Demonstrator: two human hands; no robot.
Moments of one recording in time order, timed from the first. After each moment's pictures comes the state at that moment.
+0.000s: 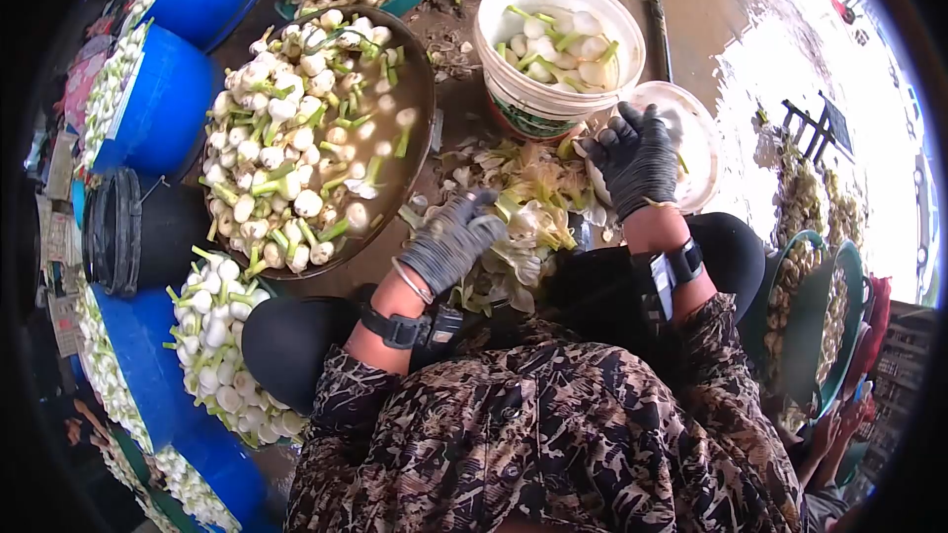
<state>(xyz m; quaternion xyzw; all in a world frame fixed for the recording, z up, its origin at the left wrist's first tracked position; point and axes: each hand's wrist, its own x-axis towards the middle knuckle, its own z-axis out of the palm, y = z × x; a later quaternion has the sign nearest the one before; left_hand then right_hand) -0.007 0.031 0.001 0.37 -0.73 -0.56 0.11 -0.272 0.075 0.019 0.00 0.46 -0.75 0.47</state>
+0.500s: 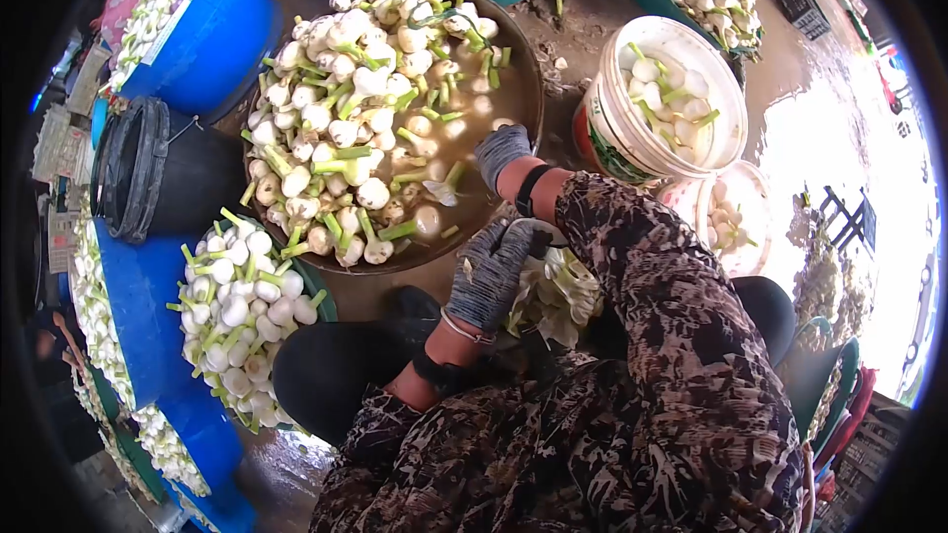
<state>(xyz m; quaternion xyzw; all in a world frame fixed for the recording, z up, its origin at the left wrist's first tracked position) 0.043 0.006 0.009 0.47 -0.56 -0.60 0.32 -0.064 -0.137 -0.080 -0.79 0.56 0.23 0.08</state>
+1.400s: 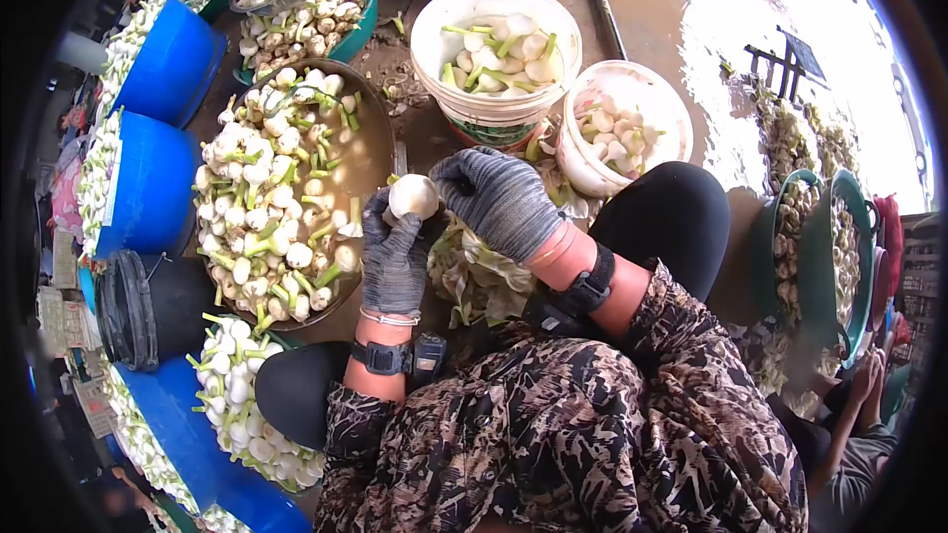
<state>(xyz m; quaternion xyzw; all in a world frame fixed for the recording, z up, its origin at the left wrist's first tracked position) -0.017 0.029 0.008 0.31 -0.39 -0.75 0.43 -0.176 0.076 0.055 -0.55 0.67 -0.46 0.17</state>
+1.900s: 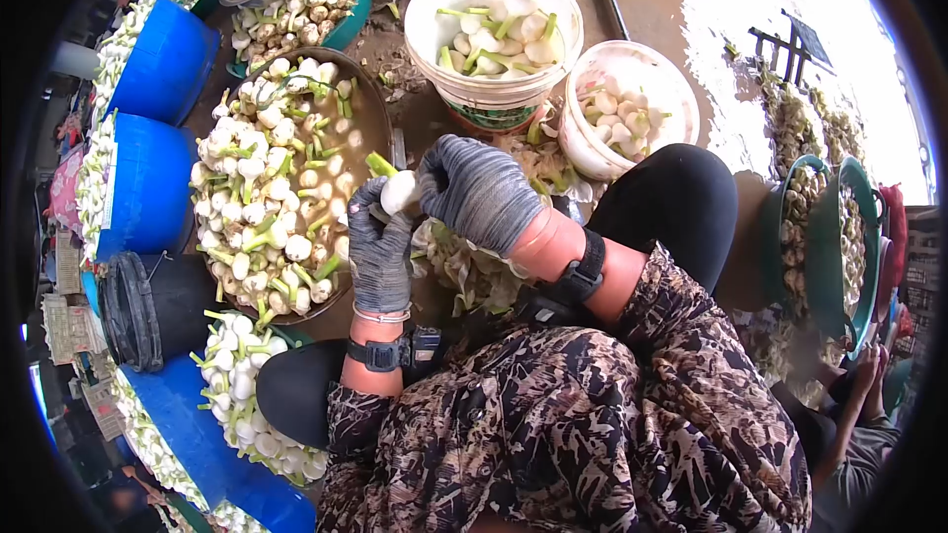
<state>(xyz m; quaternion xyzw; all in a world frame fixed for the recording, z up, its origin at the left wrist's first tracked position) 0.000 0.018 0.007 0.39 -0.68 -0.49 0.38 -0.164 0.064 0.049 -0.57 0.68 -0.42 0.16</state>
